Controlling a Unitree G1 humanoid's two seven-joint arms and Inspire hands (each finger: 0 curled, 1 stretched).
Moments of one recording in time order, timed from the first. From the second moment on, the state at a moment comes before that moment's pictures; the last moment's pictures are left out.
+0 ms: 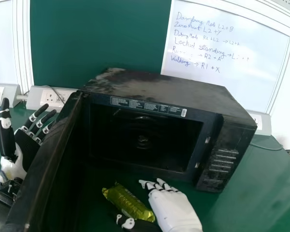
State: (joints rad) left arm 0.10 0.28 0.41 -0.71 -1.08 0.50 0.20; right arm 0.32 -0.05 0.40 -1.04 -1.46 0.14 0.91
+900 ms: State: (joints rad) left arm 0.10 0.28 0.41 -0.73 -1.08 0.50 0.22; right arm 0.10 0.00 0.44 -0.88 -1.72 0.07 1.08
